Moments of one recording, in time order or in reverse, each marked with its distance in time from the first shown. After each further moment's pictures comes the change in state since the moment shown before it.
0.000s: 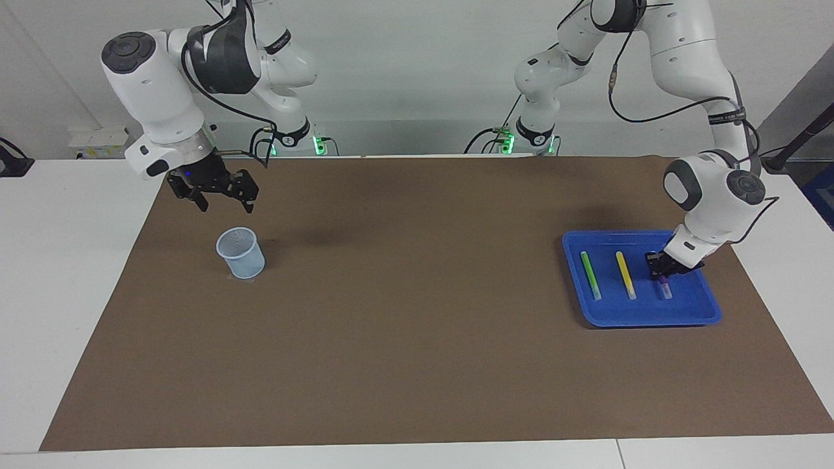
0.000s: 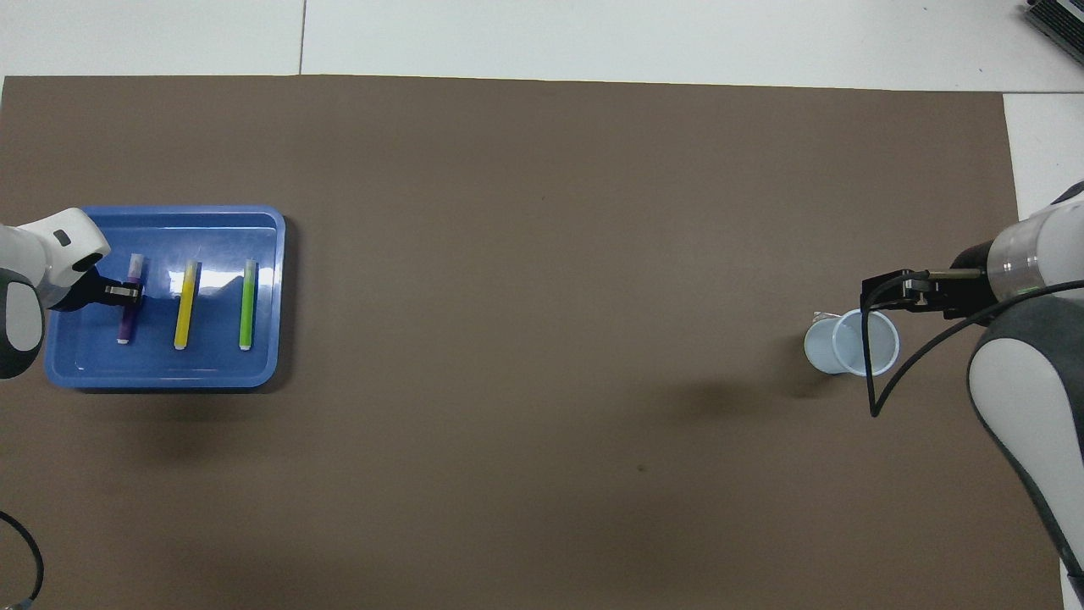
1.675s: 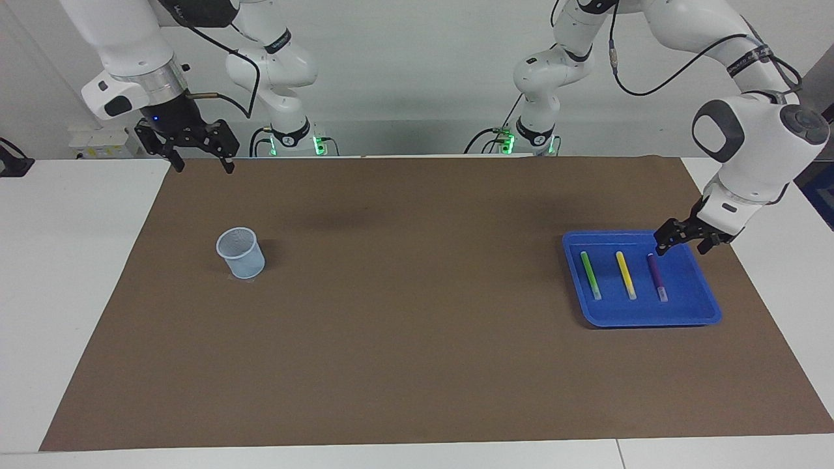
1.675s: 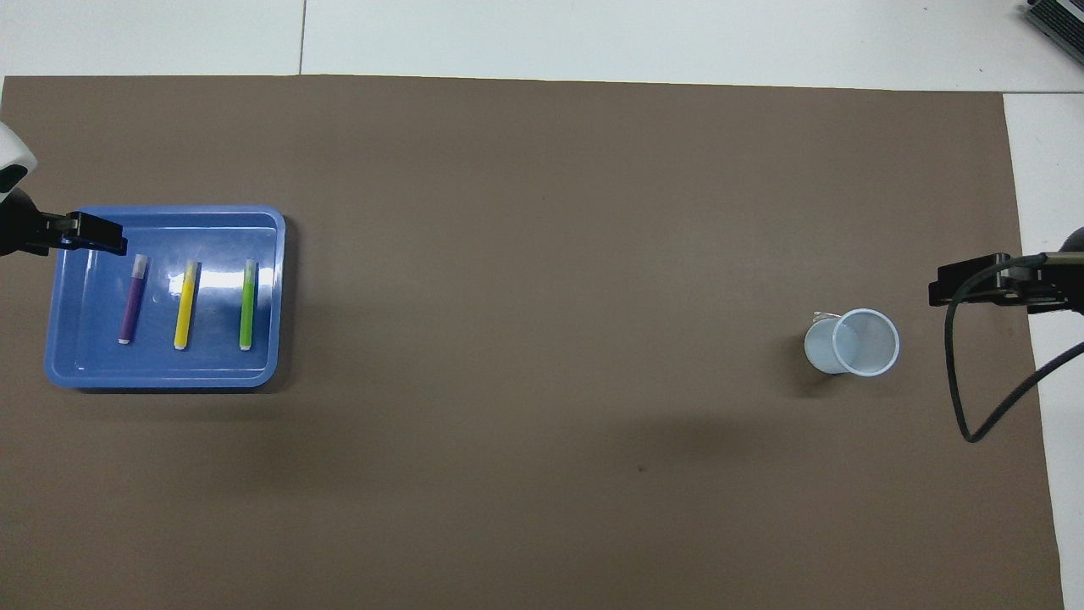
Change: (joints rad) left arm -0.101 -0.152 -0.034 0.284 -0.093 -0.422 -0.172; right arm -0.002 -0.018 -0.006 0.244 0.000 -0.245 0.000
